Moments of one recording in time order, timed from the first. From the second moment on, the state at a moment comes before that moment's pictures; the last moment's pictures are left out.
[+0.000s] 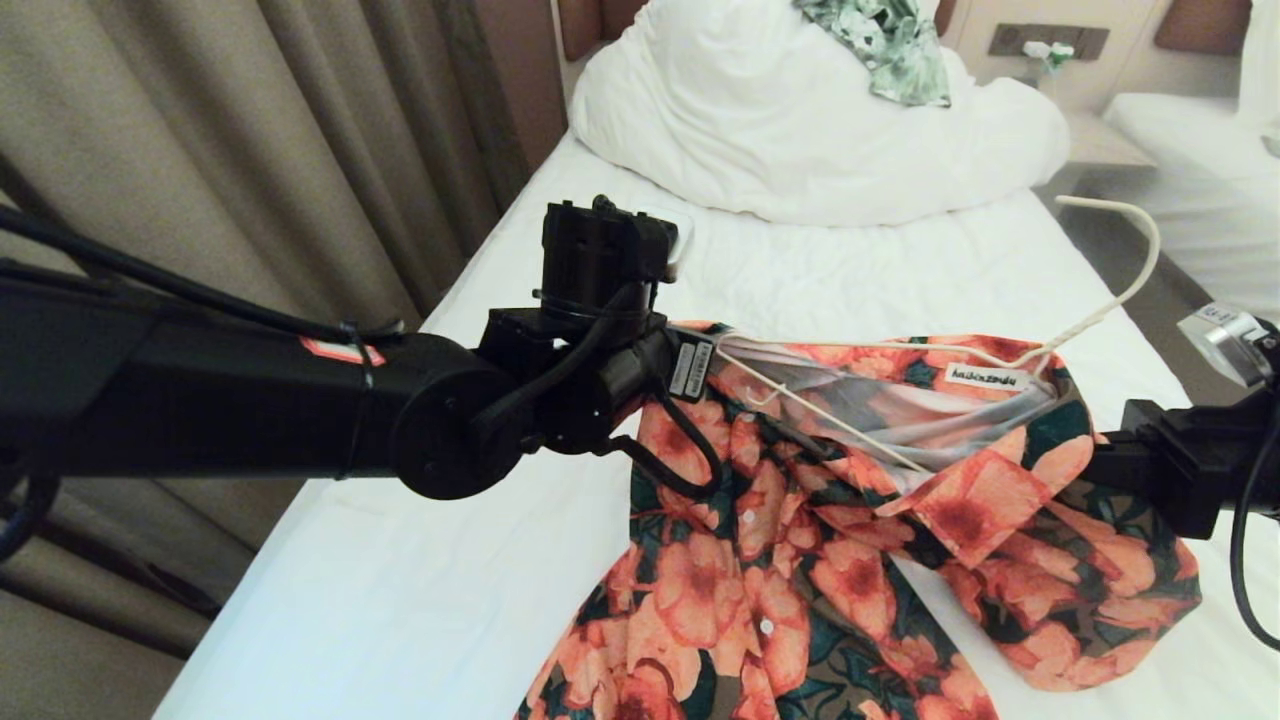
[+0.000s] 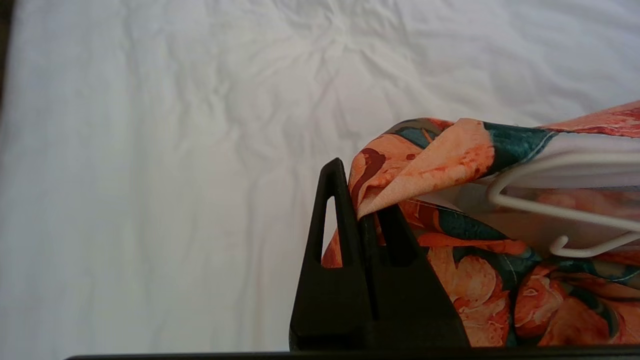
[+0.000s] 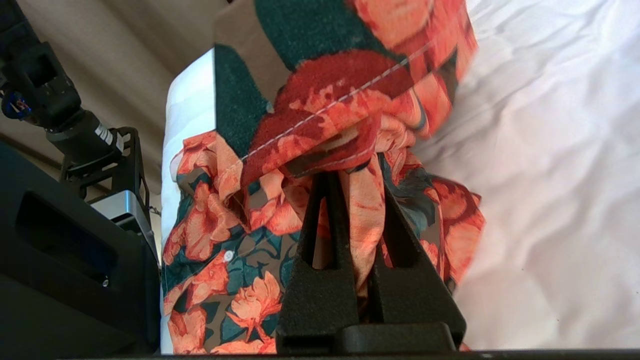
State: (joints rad) left arm -0.78 1.91 -1.37 -0.30 0.49 0.13; right arm -0.19 1.64 -0.84 -0.23 1.31 -0.42
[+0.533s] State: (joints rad) left arm -0.81 1.84 -1.30 -0.29 0.49 0.15; right arm -0.21 1.65 -0.87 -0.23 1.30 -0.42
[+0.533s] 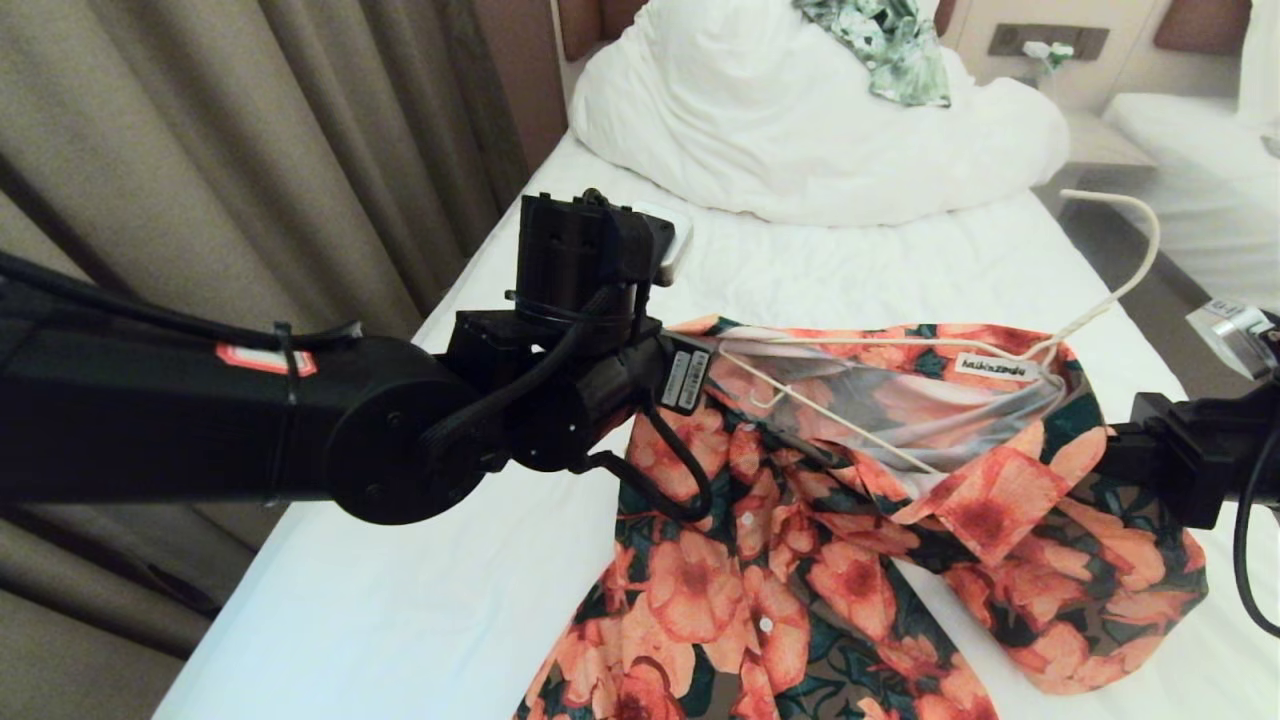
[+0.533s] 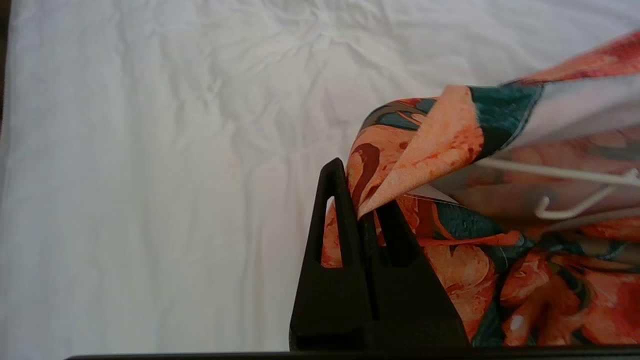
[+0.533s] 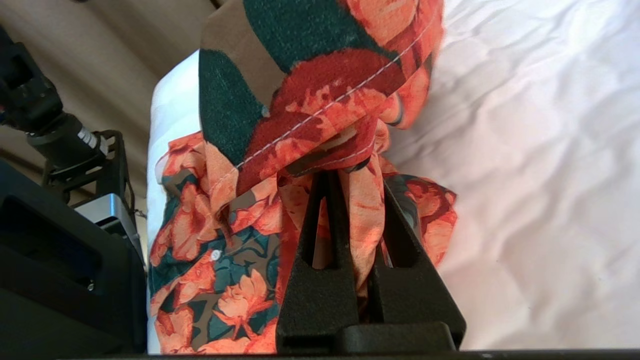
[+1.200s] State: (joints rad) left arm -0.90 1.81 -1.38 -0.27 0.50 0.18; right arm -0.20 1.65 -0.87 -0.23 1.30 -0.42
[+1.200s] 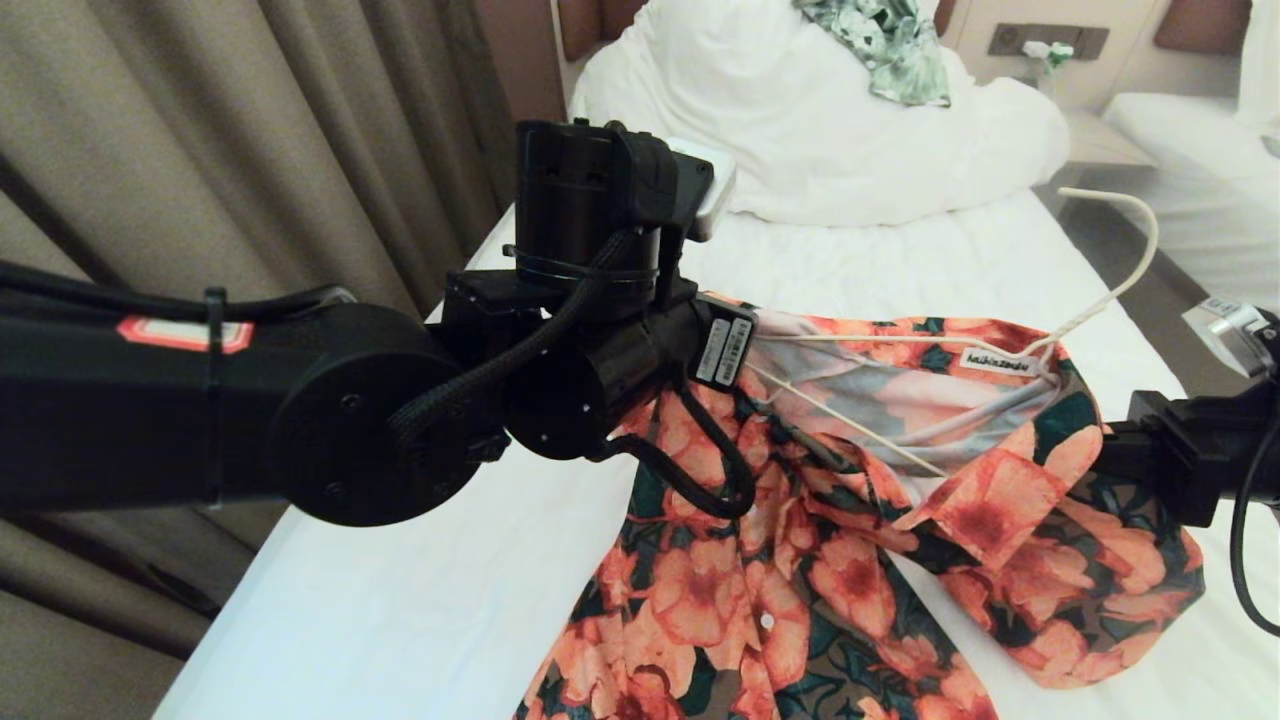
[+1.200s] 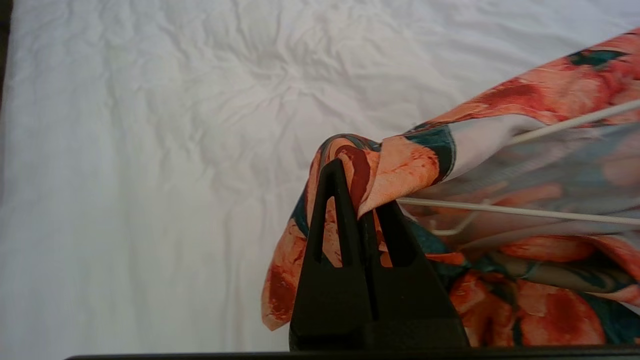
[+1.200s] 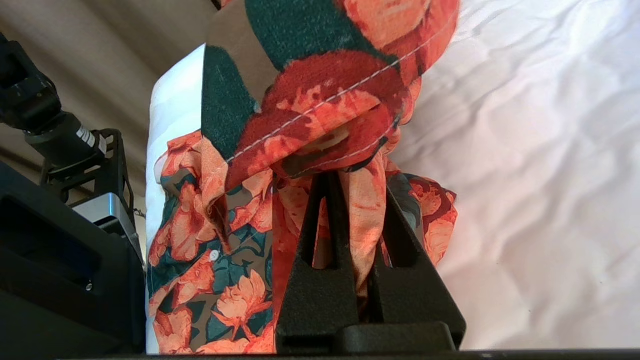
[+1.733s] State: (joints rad) left arm -1.05 1.80 -1.39 -0.26 0.55 0.18; right arm -0.07 1.65 -0.92 -0.22 1.28 -0.36
